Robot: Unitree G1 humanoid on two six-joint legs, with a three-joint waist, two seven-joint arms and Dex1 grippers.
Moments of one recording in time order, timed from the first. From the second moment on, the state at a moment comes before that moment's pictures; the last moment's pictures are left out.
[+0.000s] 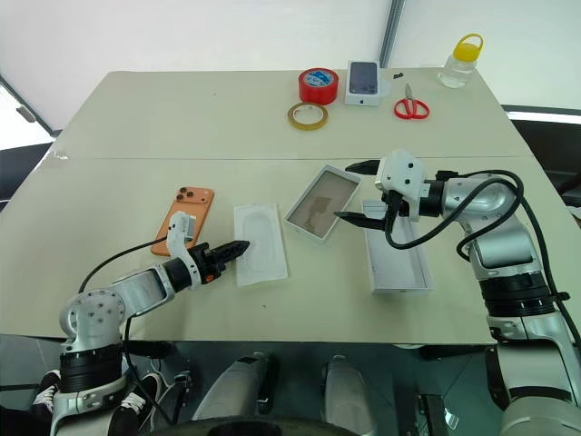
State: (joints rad) left arm -0.20 0.24 0.28 -0.25 -0.98 1.19 -0.17; right arm -0.55 -0.76 0.03 0.06 0.26 0.10 1.15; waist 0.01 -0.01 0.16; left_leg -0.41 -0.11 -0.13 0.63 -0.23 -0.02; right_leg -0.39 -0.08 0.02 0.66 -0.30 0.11
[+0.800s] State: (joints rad) left arm -0.22 0.32 0.37 -0.22 -1.03 1.21 -0.14; right arm -0.49 -0.60 0.22 -0.05 0.18 0.33 0.99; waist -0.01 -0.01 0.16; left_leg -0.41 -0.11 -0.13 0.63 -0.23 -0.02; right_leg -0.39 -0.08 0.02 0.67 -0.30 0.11
